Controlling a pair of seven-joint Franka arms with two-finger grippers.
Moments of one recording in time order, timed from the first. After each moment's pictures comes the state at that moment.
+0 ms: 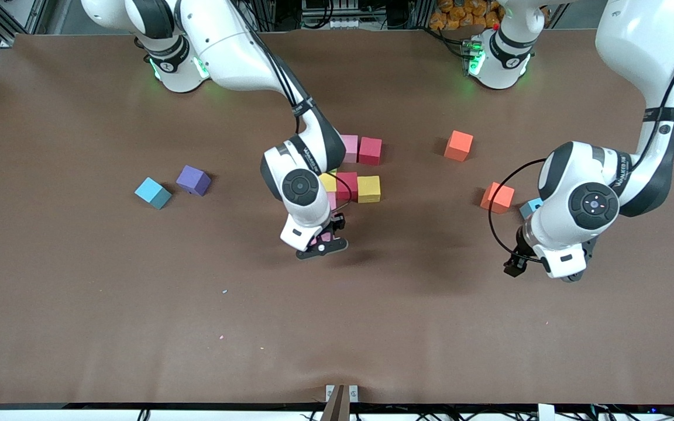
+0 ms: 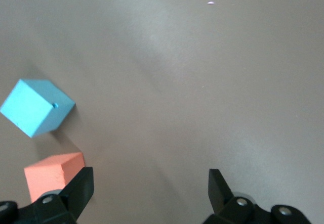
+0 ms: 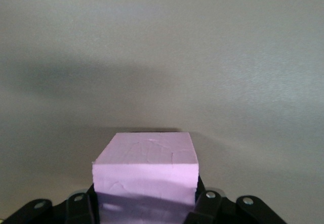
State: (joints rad) left arm 0.08 0.50 -0.34 -1.62 0.27 2.02 -1.28; right arm 0.92 0.91 -0.34 -1.29 0.39 2.17 0.25
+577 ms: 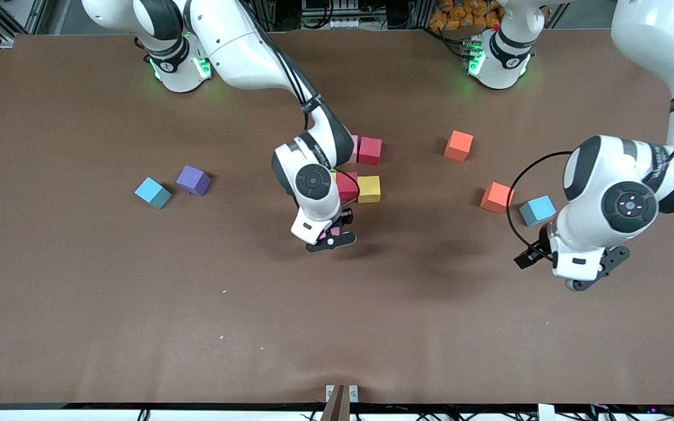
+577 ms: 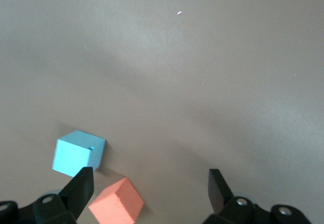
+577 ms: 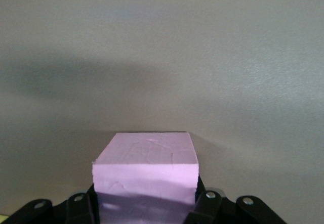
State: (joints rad) left arm 0.11 0.47 -0.34 -1.55 0.28 1.89 -0.85; right arm 0.95 0.93 -0.34 -1.29 0.39 2.16 0.30
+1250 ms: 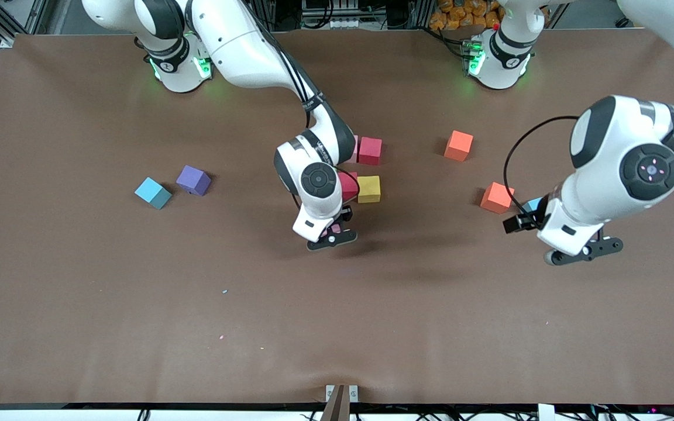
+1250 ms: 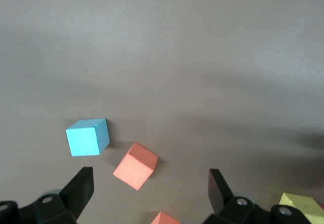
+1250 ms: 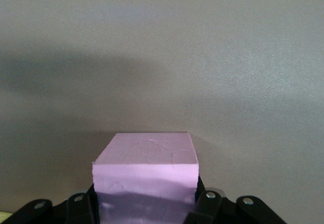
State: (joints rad) left arm 0.08 0.33 -0.36 -1.59 0.15 1.78 -0.50; right arm 0.96 0.93 -0.34 -1.29 0.35 2.13 0.31
